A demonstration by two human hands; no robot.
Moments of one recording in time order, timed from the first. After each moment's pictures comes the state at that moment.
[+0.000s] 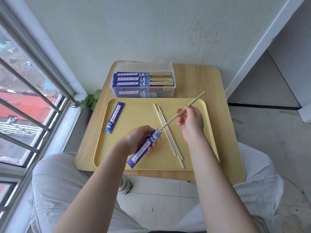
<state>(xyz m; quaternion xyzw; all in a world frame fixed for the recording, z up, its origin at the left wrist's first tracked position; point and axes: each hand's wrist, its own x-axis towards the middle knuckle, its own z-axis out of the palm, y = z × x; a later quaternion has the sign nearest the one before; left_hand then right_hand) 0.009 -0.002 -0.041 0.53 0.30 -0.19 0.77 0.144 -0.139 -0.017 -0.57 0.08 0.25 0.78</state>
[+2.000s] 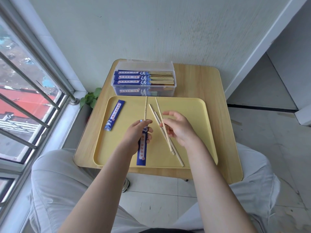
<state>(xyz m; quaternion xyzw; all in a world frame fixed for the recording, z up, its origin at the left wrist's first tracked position) 0.005 -0.017 -0.042 0.50 0.38 0.07 0.77 0.120 -0.140 -0.019 -0.67 -0.10 0.41 0.61</state>
